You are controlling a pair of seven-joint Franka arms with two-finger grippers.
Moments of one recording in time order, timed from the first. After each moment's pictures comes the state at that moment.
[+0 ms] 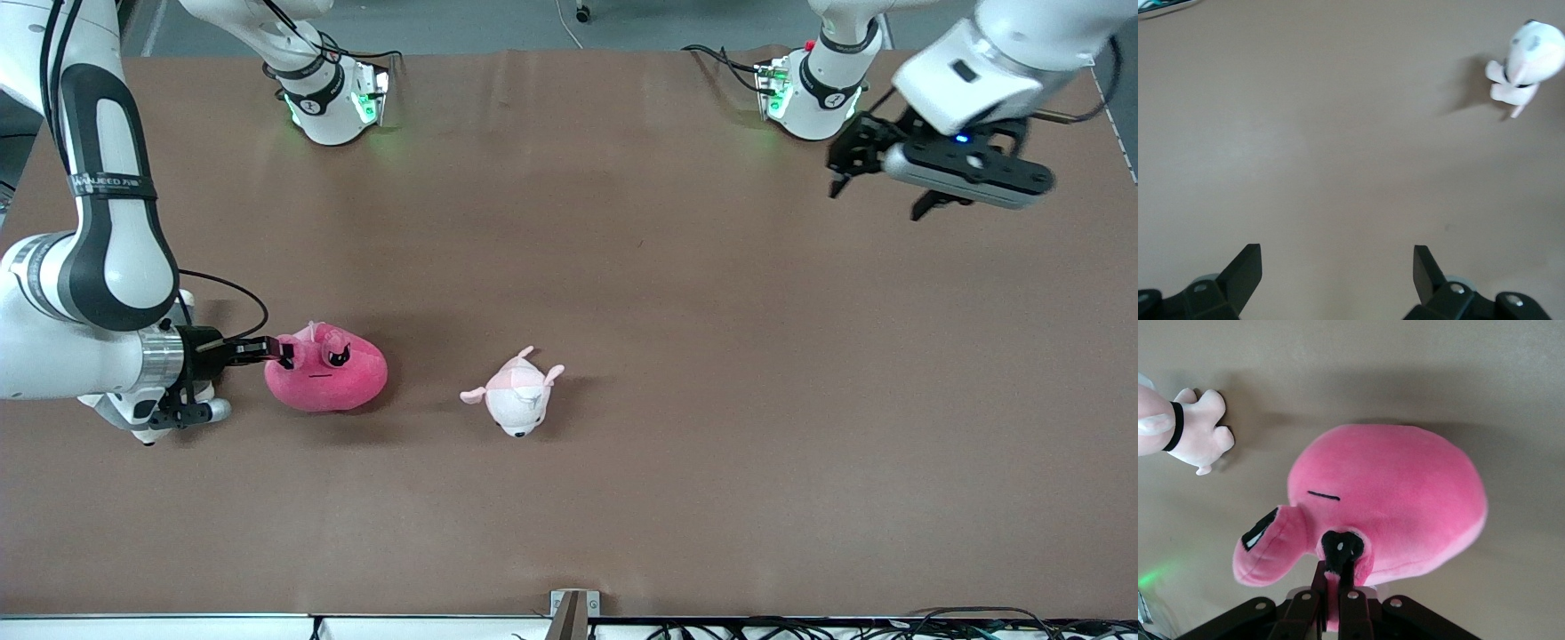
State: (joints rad) left arm 0.16 -0.08 -0.42 -1.61 -0.09 1.63 0.03; right arm 0.03 0.49 -0.07 -1.53 0.41 1.69 -0.24
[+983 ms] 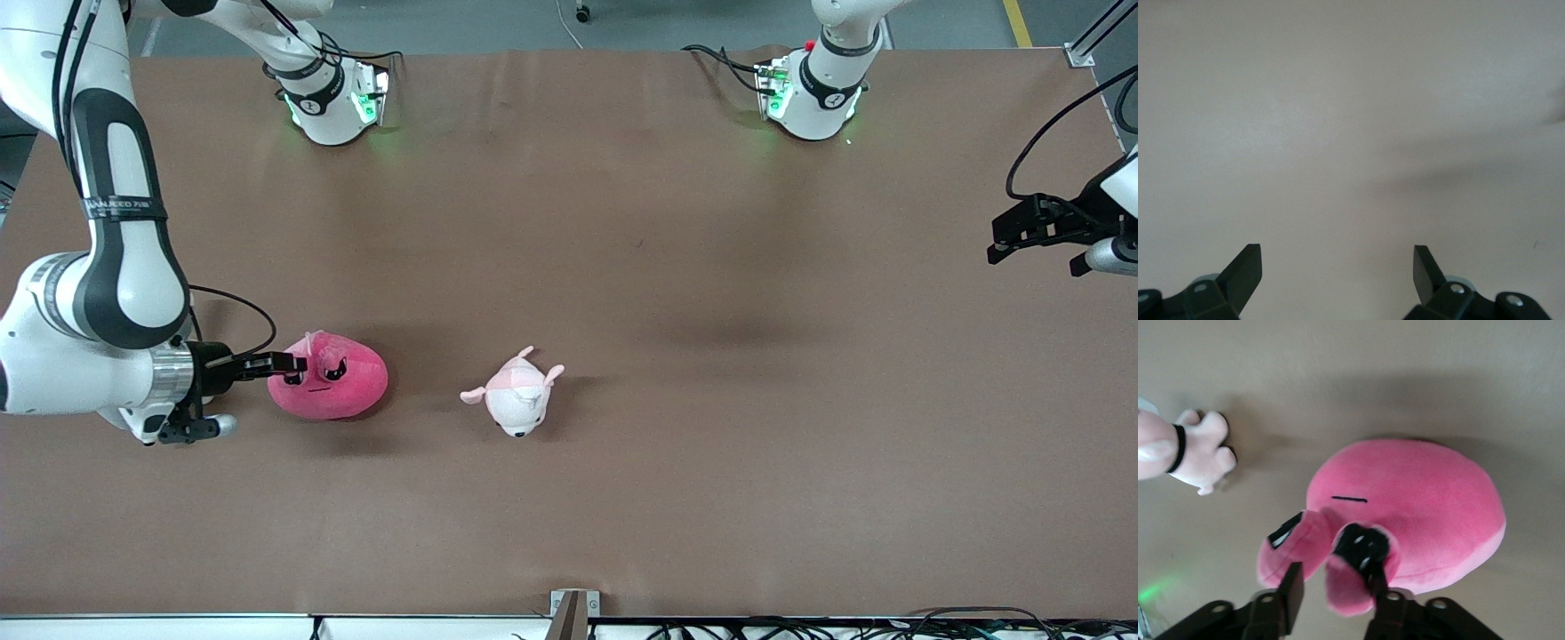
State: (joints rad) left arm 0.42 0.01 -0.42 -1.62 -0.01 1.68 0.19; right arm 0.03 0.55 -0.07 -1.44 0.43 1.71 -0.24
